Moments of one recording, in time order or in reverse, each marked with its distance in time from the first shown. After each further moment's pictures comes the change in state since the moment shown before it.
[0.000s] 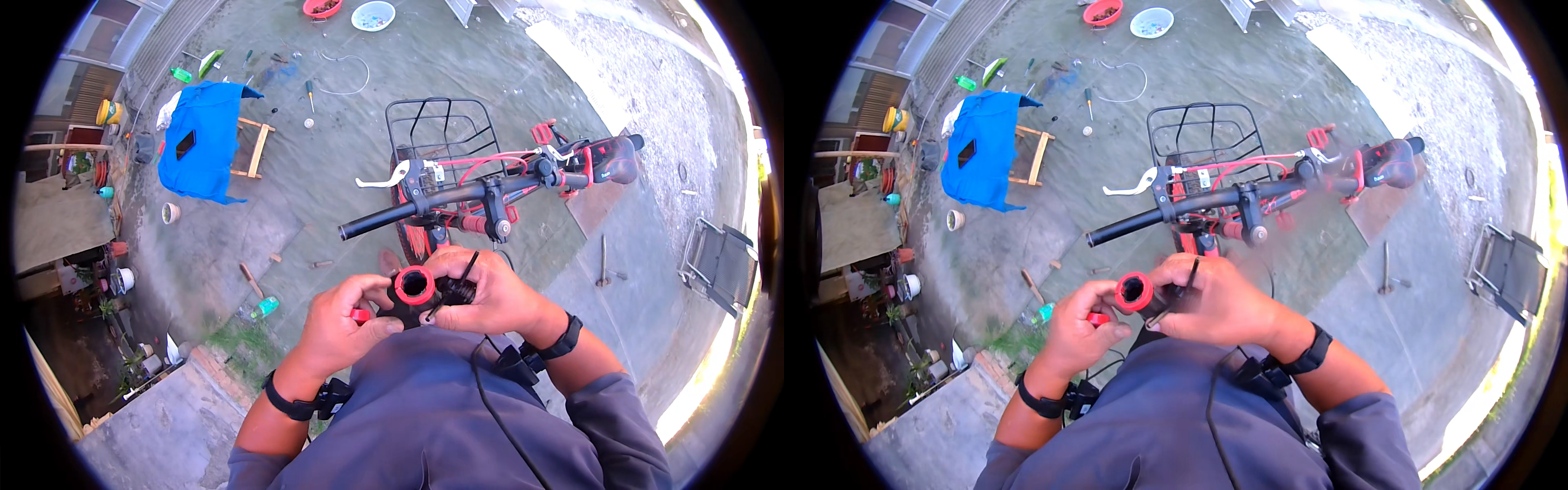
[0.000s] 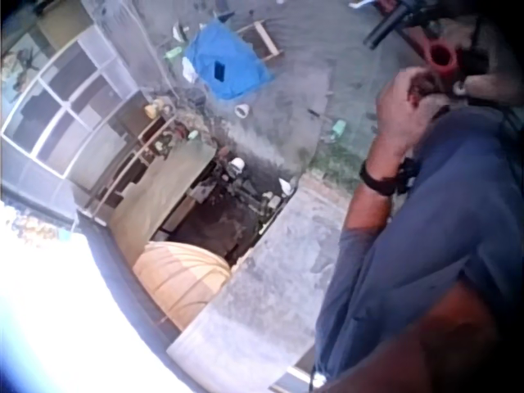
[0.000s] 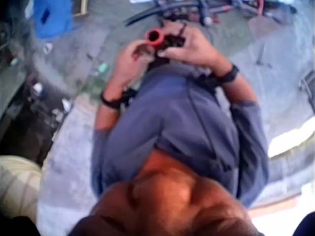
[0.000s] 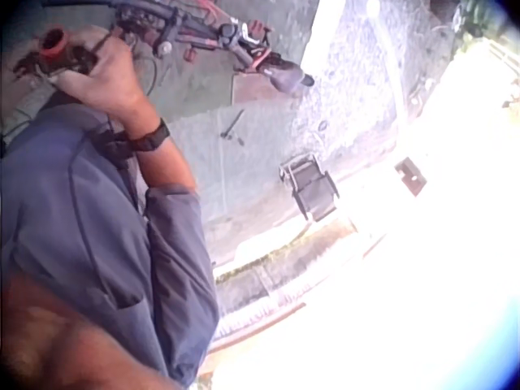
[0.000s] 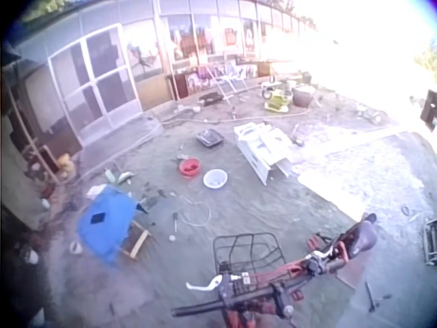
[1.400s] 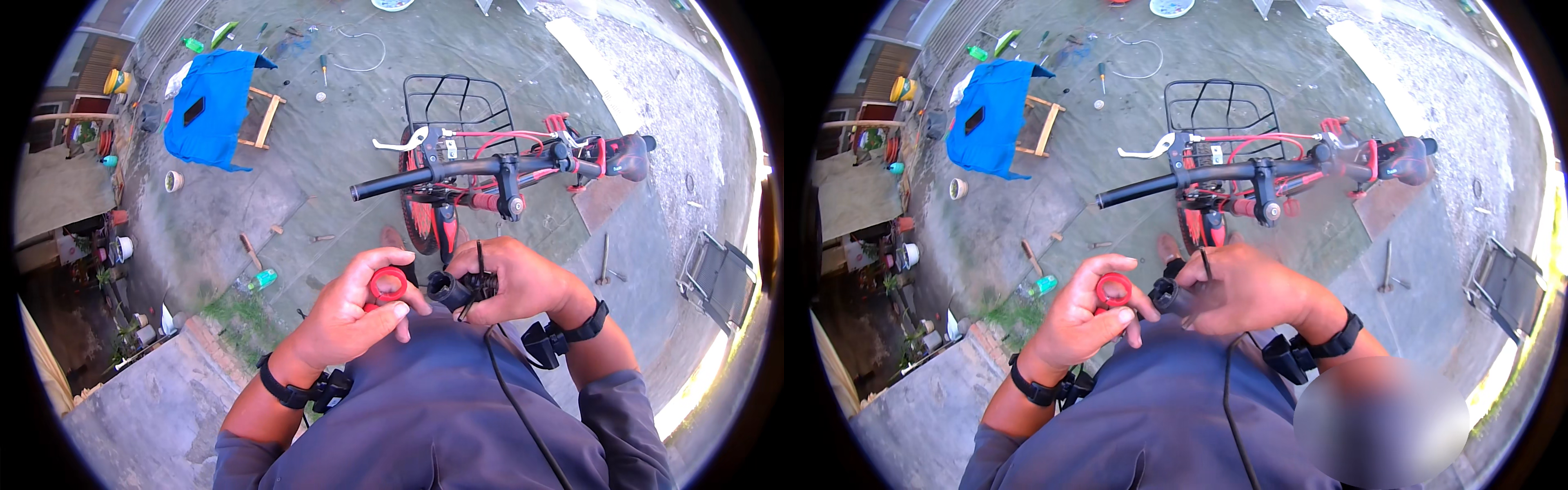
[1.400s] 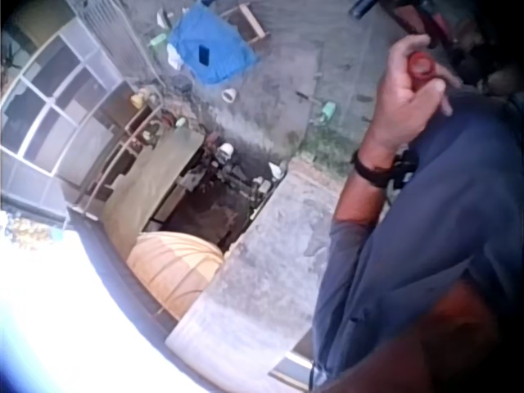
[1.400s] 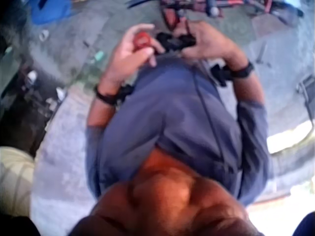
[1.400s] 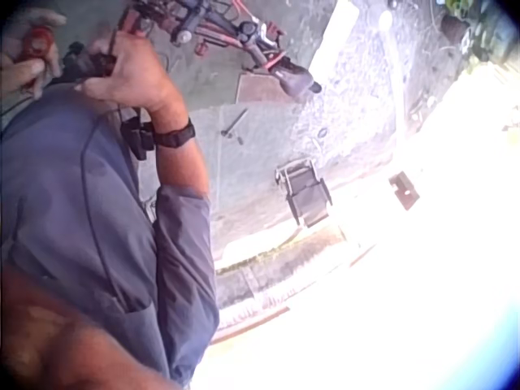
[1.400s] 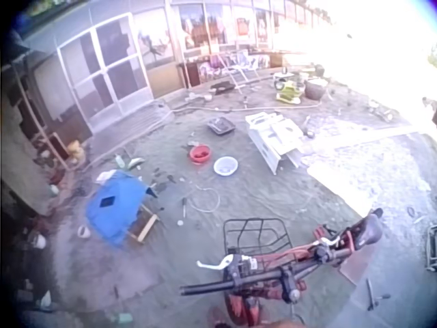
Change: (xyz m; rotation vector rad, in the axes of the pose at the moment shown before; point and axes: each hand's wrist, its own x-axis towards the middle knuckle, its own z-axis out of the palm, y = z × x) left_hand -0.022 0.027 0.003 -0.660 -0.204 -0.152; right_hand -0.018 -0.004 -0.016 -0.179 -0.276 0.146
